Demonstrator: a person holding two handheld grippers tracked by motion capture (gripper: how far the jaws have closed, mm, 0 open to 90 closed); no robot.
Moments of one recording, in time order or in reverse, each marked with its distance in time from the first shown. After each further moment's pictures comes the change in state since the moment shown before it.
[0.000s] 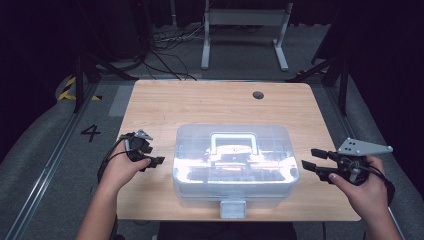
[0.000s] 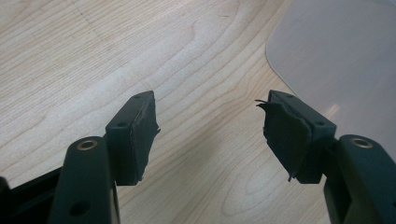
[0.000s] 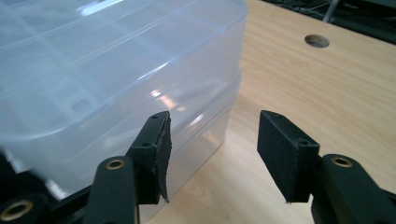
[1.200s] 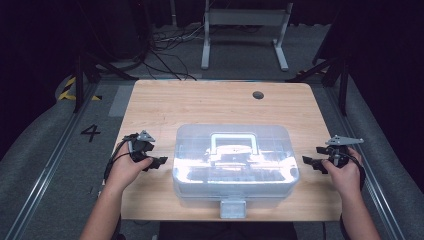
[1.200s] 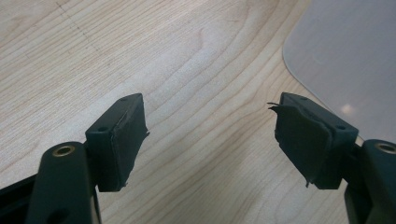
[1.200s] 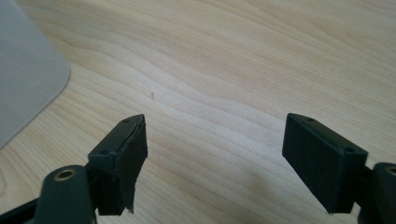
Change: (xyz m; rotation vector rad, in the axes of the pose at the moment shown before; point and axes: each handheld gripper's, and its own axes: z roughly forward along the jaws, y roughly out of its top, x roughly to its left) left arm 0.007 -0.006 0.024 -0.063 0.011 0.061; right arm -0.100 -0.084 0.083 0.170 -0.136 0.145
